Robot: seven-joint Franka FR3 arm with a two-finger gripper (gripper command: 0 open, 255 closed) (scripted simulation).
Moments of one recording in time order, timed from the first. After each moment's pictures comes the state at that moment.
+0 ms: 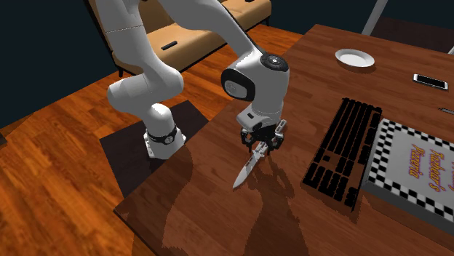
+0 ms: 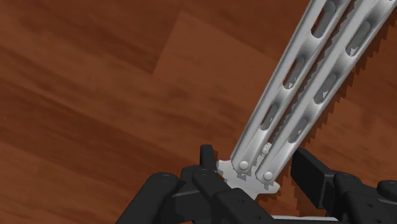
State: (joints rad) arm -0.14 -0.33 0.73 -2.62 0.27 2.38 1.22
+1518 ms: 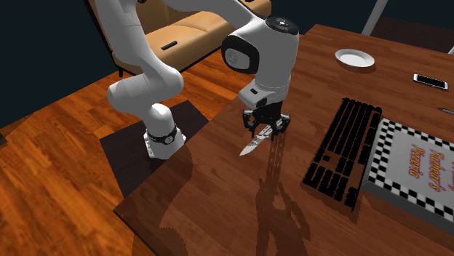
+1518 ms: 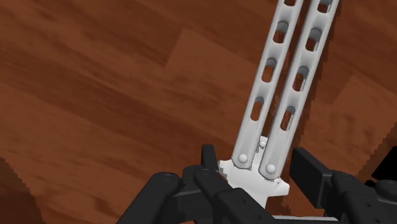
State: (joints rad) arm -0.11 -0.48 0.64 -2.50 0.30 2.12 1.19
